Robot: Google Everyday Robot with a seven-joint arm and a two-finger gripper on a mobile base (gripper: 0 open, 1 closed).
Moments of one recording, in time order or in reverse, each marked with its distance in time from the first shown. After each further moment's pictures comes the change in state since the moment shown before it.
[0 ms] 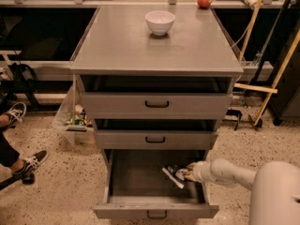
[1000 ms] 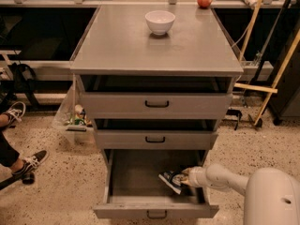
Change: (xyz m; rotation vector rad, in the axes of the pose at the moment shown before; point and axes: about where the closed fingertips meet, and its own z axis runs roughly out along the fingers) arm 0.013 0.024 0.043 -0.033 -0.028 -0.094
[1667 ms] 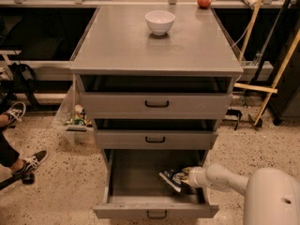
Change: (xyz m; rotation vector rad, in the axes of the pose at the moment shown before) arm 0.000 0.000 0.000 0.000 0.000 0.000
